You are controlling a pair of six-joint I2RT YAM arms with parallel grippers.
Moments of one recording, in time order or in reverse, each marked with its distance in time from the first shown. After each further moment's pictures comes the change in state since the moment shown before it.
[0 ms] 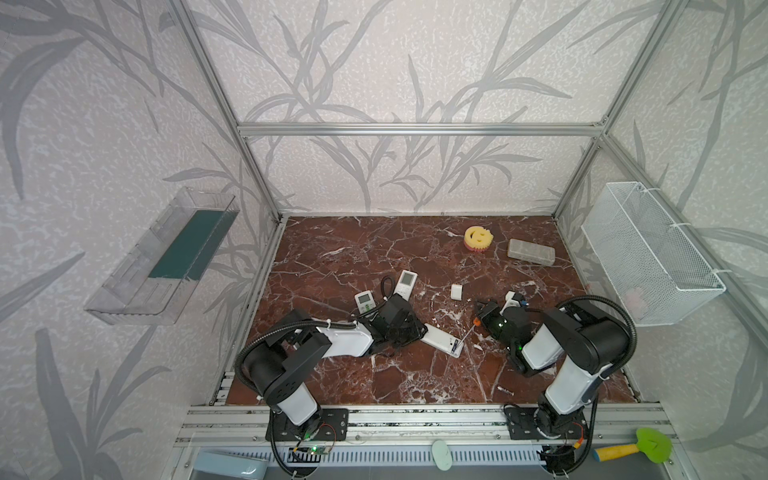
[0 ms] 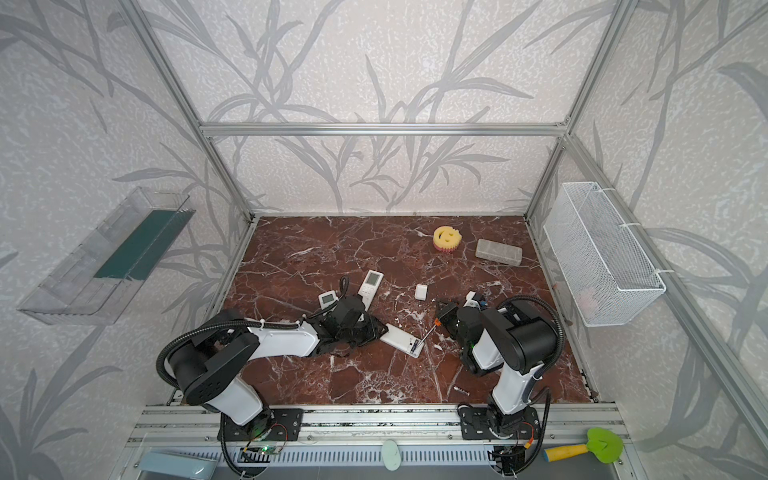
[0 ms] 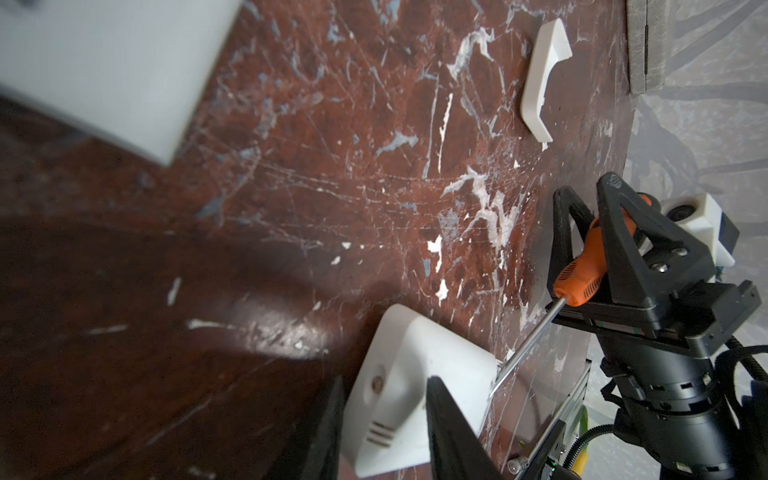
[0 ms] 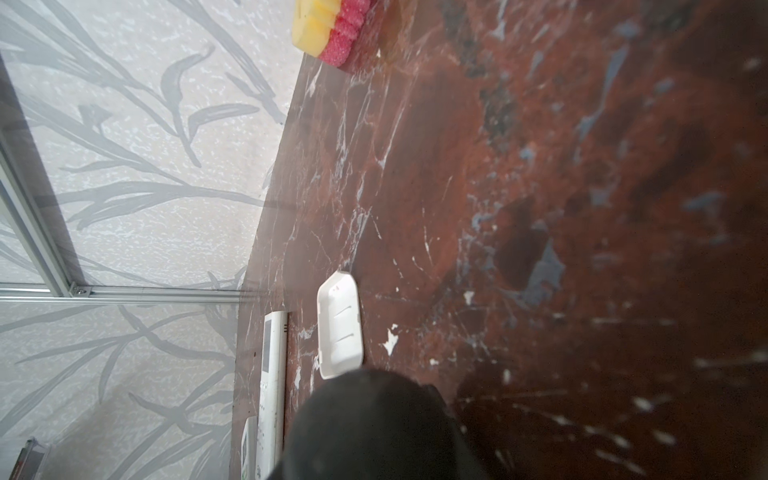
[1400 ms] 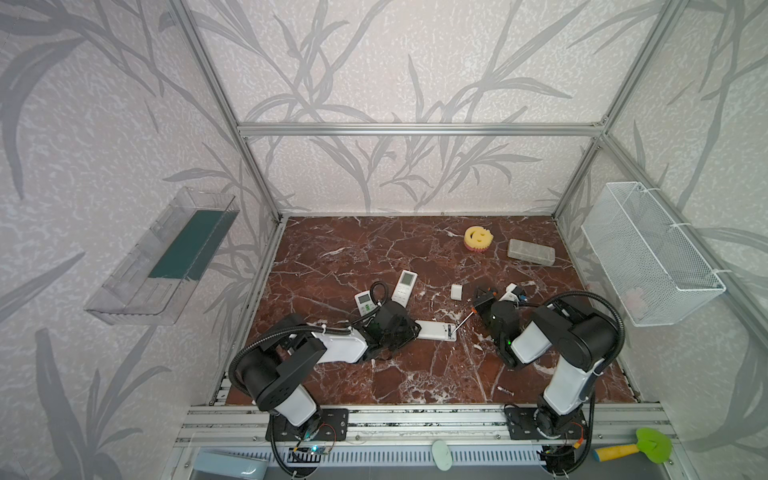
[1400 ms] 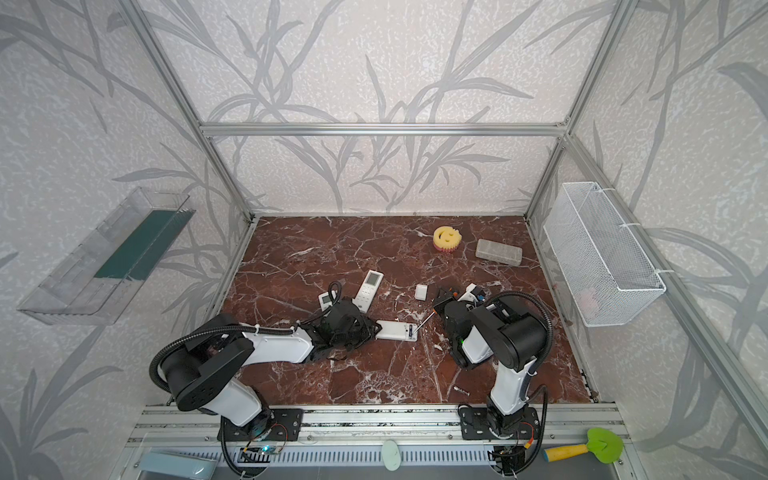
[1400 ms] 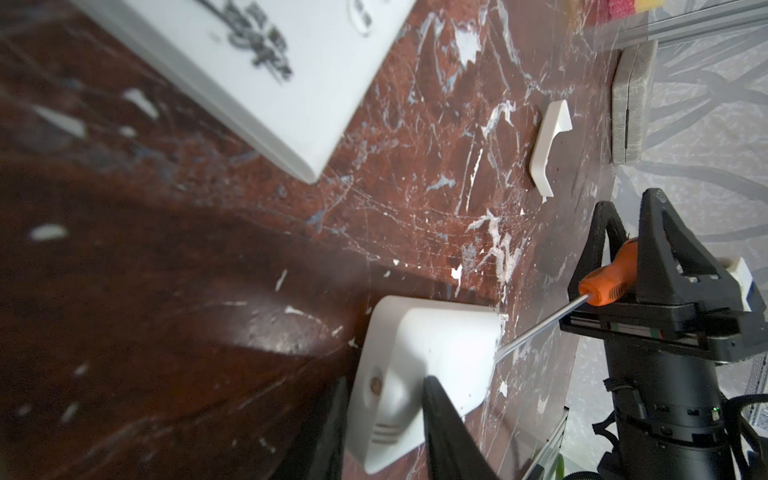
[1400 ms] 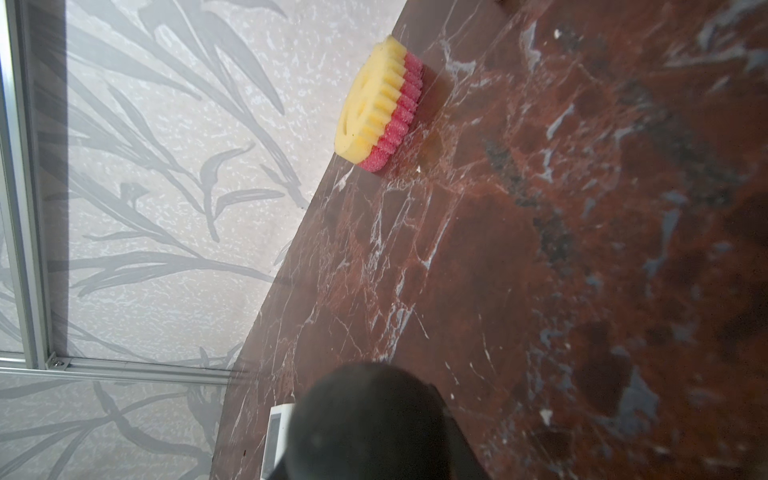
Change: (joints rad) left arm 0.000 -0.034 -0.072 0.087 -0.092 -0.124; right arm 0.102 0.050 0.116 0.031 0.360 -0.013
